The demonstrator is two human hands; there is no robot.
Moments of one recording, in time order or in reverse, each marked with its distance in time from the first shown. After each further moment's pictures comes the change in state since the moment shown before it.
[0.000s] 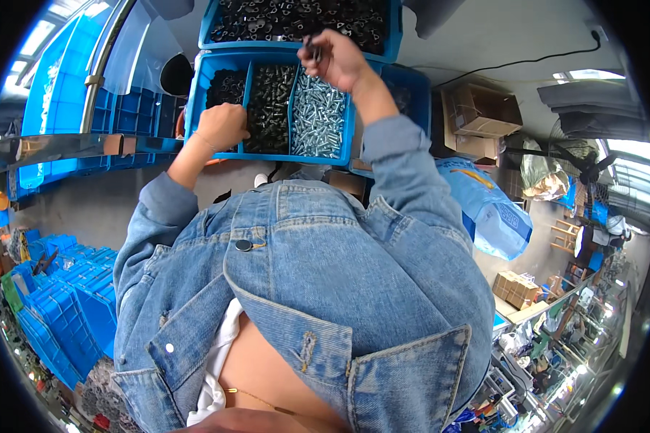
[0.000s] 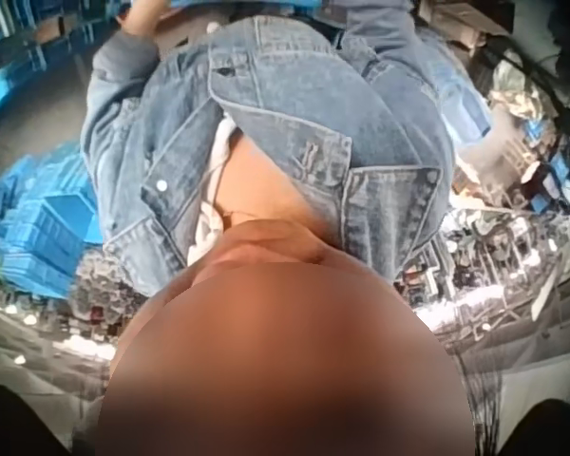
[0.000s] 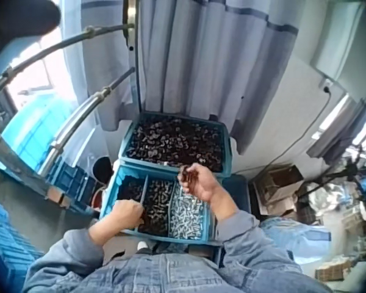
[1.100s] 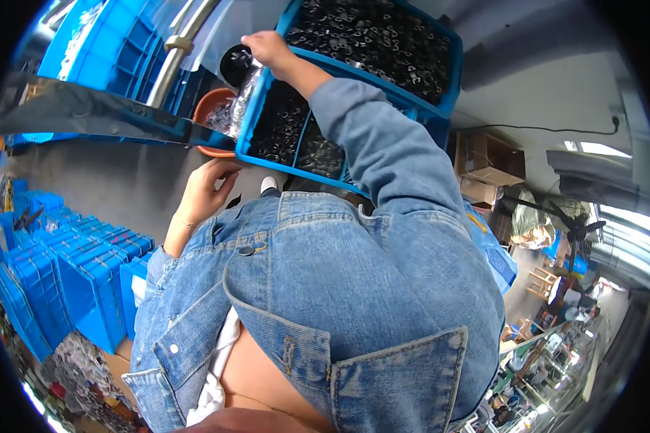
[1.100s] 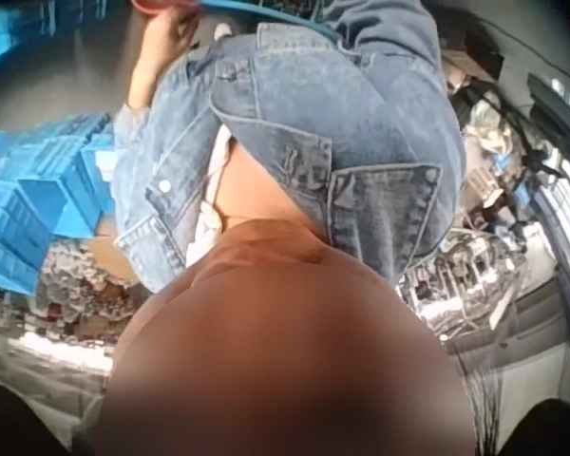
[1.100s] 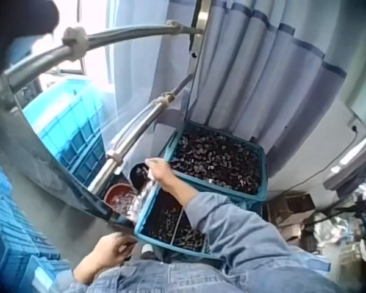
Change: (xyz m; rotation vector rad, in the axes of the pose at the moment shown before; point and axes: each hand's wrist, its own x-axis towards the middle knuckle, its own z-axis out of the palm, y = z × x) left_hand -0.137 -0.082 0.044 -0.800 0.501 0.016; right_hand 0.223 0.103 0.108 -0.590 0.226 -0.124
